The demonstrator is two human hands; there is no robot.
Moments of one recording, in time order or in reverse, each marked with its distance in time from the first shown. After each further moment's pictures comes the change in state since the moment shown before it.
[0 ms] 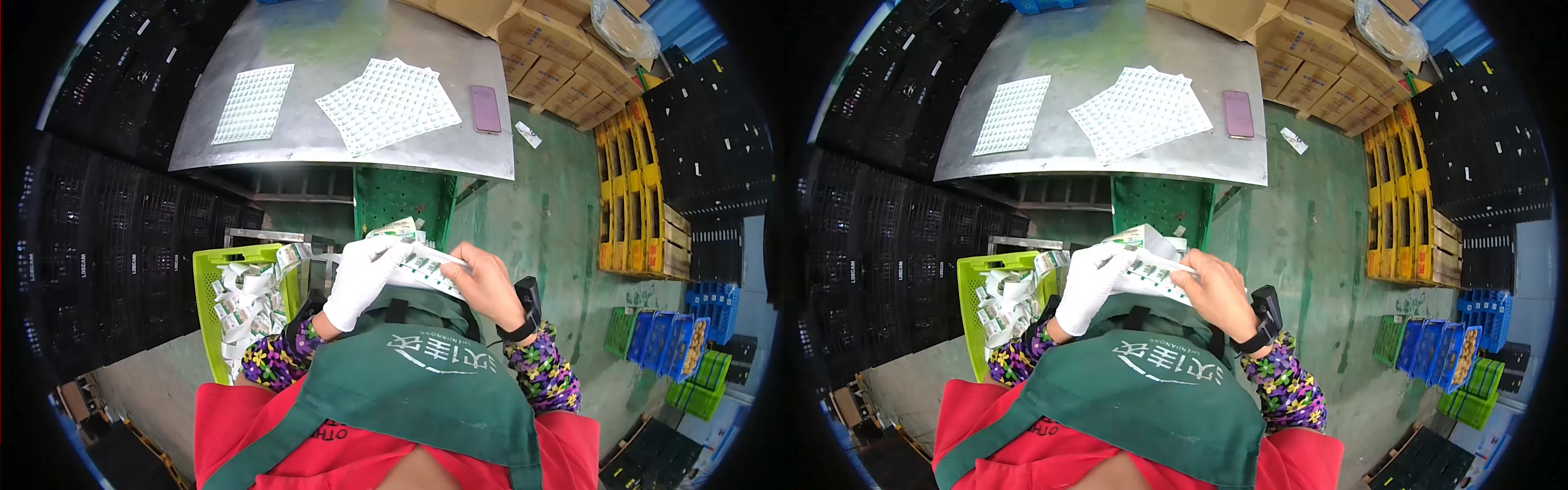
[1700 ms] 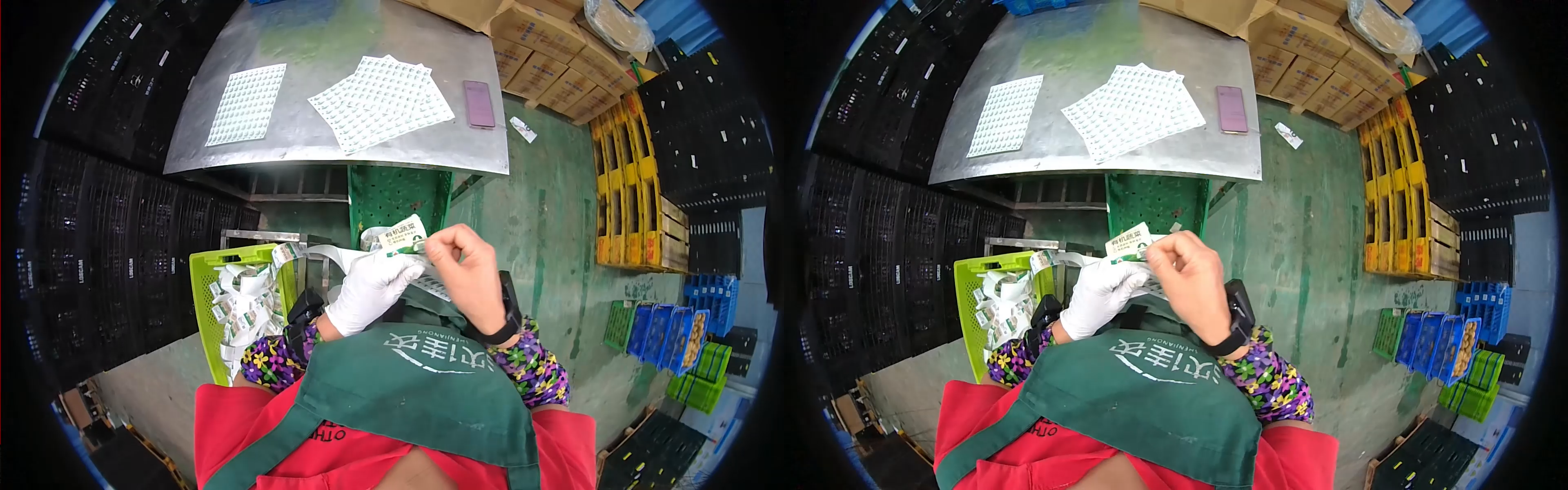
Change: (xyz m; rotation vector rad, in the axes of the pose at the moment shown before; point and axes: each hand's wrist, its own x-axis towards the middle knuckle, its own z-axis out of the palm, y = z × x) left_hand -0.008 -0.018 0.008 0.496 -0.062 0.509; right_hand 0.007 -0.031 0.026 0.435 0.348 -0.155
